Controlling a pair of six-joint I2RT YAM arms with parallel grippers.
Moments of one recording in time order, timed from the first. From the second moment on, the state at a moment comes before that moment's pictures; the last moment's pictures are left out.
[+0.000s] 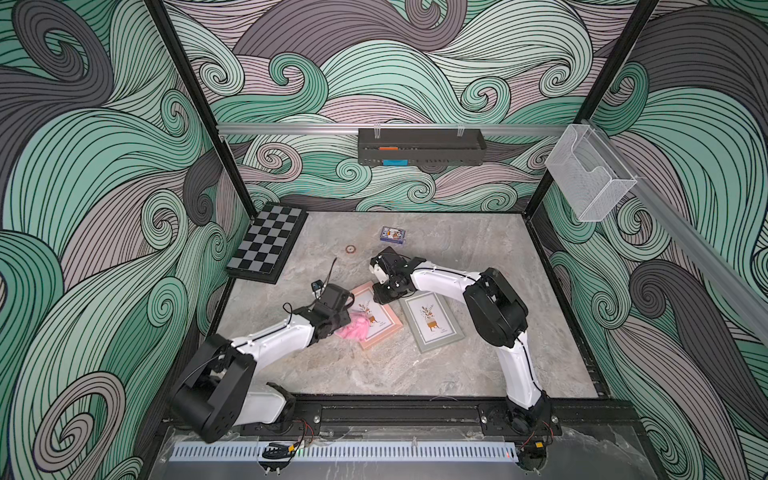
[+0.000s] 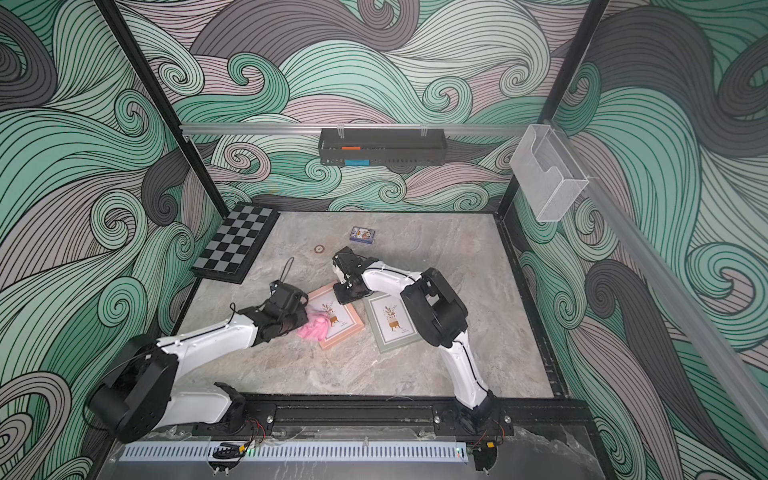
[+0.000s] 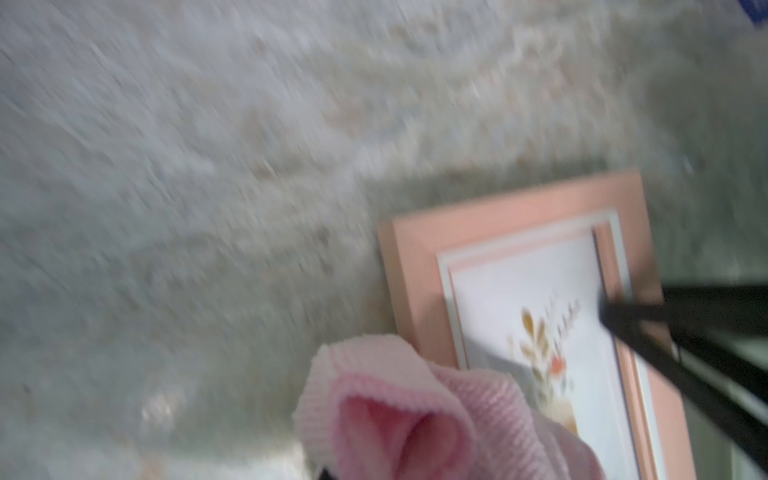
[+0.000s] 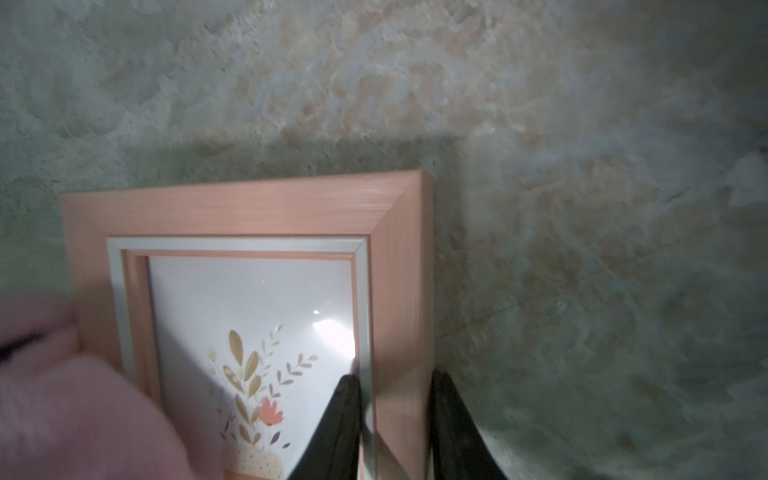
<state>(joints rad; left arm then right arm) -0.60 1.28 0.53 -0.30 -0.21 -0.91 0.73 2.18 1.55 -0.59 -0.16 0.29</state>
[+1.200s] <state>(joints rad) -1.08 1.40 0.90 -0.24 -0.27 -0.95 0.67 2.17 1.52 -0.51 -0.17 0.29</state>
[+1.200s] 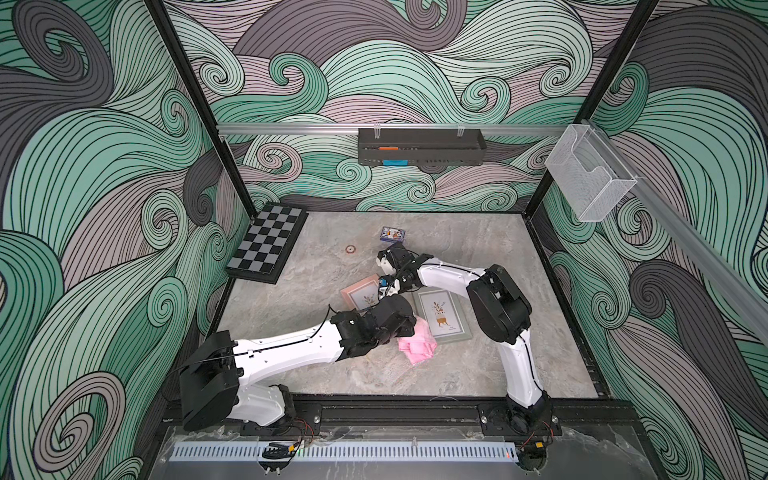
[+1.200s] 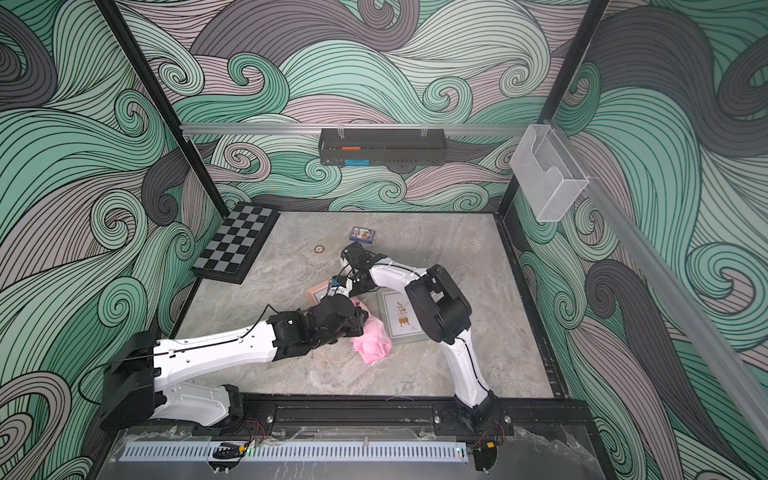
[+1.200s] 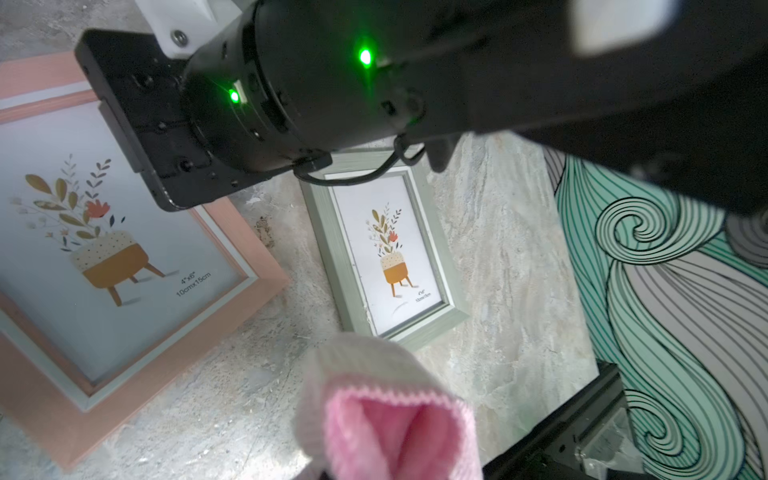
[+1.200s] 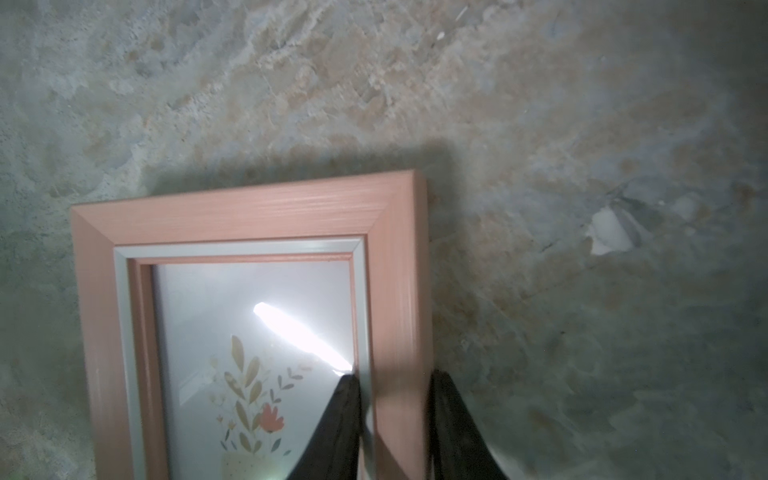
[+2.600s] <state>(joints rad) -0.73 0.99 0.51 -0.76 -0.78 -1.27 0.70 2.11 1.45 -0.51 -0.18 0.36</state>
